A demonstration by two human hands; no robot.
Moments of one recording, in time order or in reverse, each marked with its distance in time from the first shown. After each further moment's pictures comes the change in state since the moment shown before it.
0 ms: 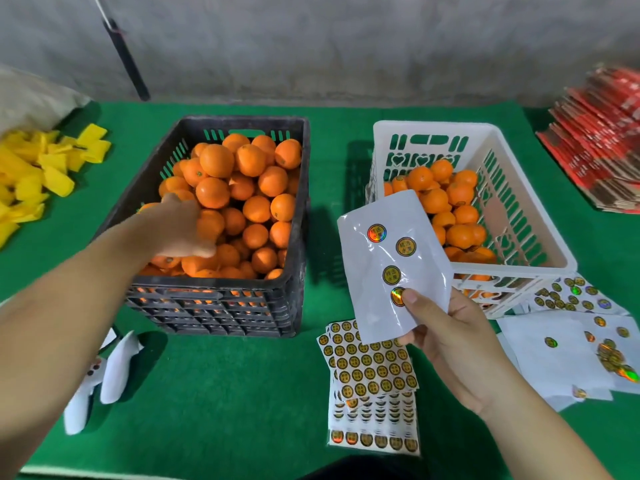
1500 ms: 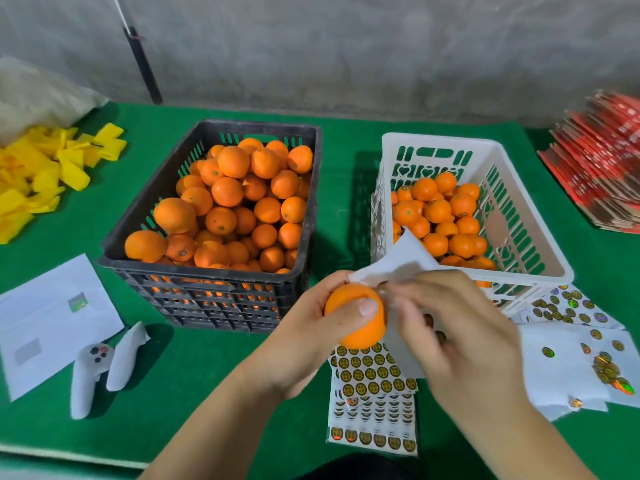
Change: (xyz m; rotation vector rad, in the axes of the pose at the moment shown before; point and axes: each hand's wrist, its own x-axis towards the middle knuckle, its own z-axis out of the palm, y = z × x) left_hand -0.183 0.155 0.057 -1.881 -0.319 0.680; right_hand -0.035 -0.021 0.039 -0.995 0.060 -1.110
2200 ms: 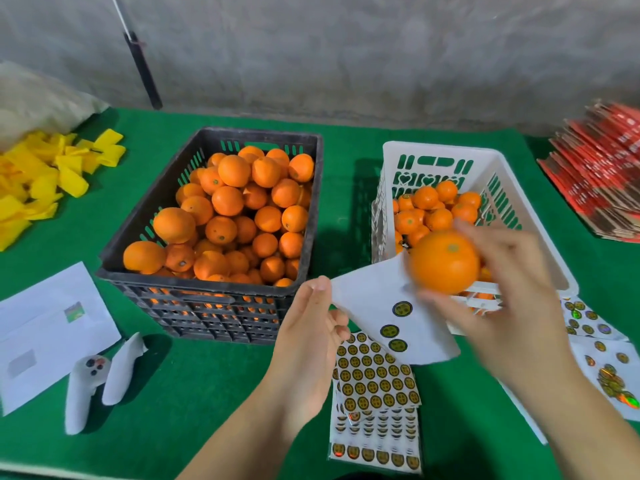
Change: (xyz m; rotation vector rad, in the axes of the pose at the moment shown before) left_hand 0.018 -0.019 0.004 -0.269 0.451 0.026; right_hand 0.033 0.047 -0.028 -0.187 -0.099 0.143
